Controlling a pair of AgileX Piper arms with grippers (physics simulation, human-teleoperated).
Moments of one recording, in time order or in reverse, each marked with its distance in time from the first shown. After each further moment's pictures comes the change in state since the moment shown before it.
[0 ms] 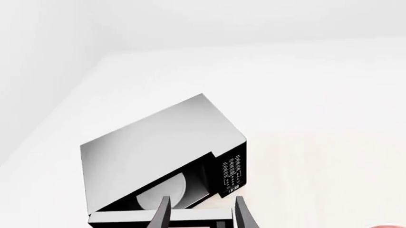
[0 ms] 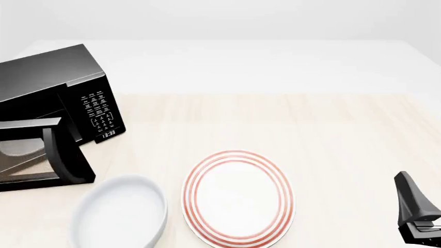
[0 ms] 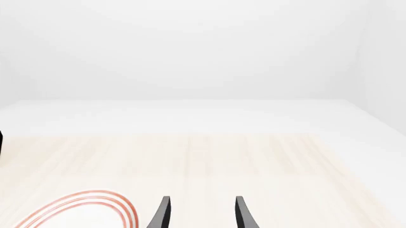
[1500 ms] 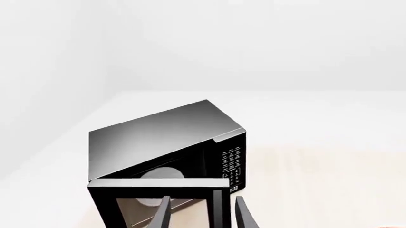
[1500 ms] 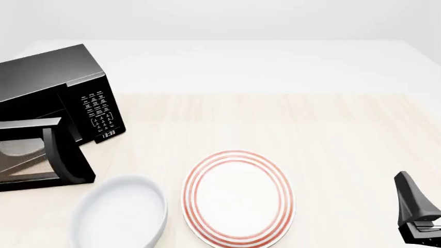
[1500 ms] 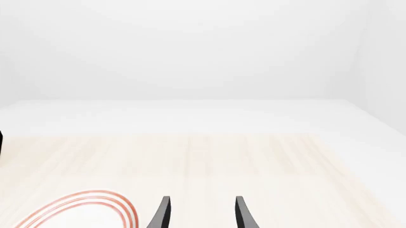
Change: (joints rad) left arm 0.024 -0.507 0.540 -0.270 -0.048; right arm 0.000 0.000 0.000 0.000 0.000
